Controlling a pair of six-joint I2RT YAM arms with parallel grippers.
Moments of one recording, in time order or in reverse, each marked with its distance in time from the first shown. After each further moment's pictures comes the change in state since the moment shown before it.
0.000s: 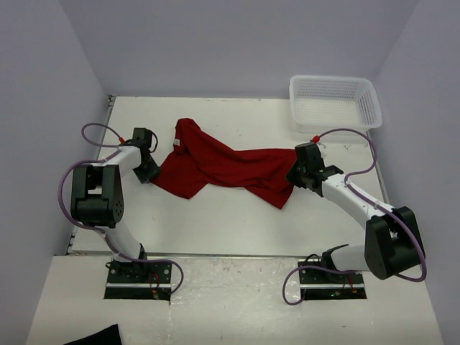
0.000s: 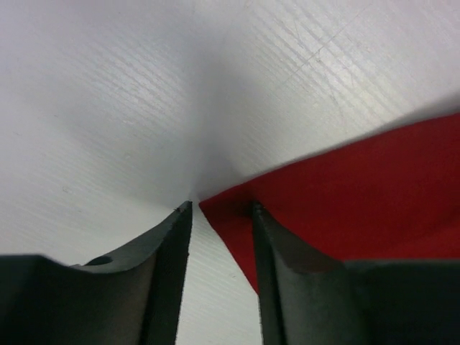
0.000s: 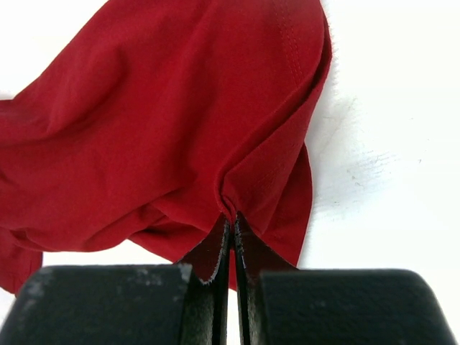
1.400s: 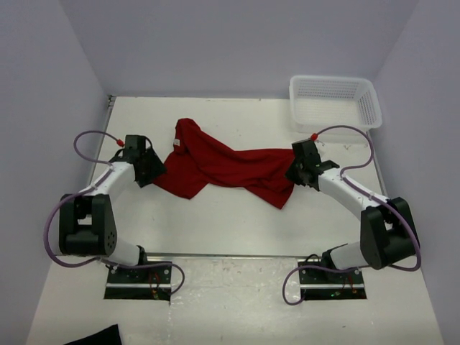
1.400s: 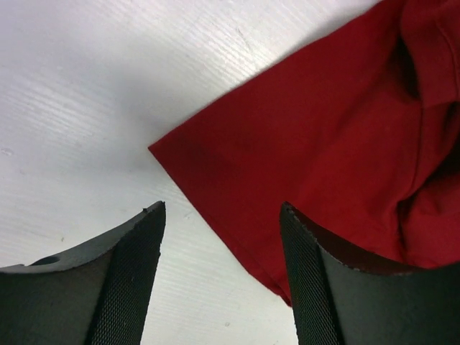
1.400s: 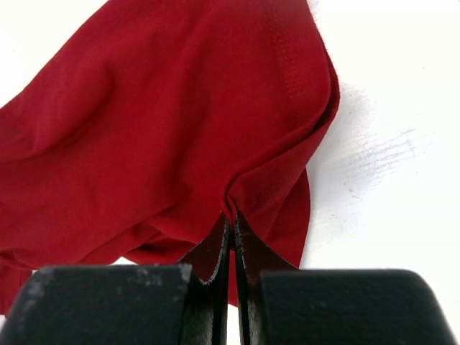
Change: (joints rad) left arm 0.000 -0.293 -0.187 0.123 0.192 -0.001; right arm 0.000 0.079 0.058 -0.031 0.035 0.003
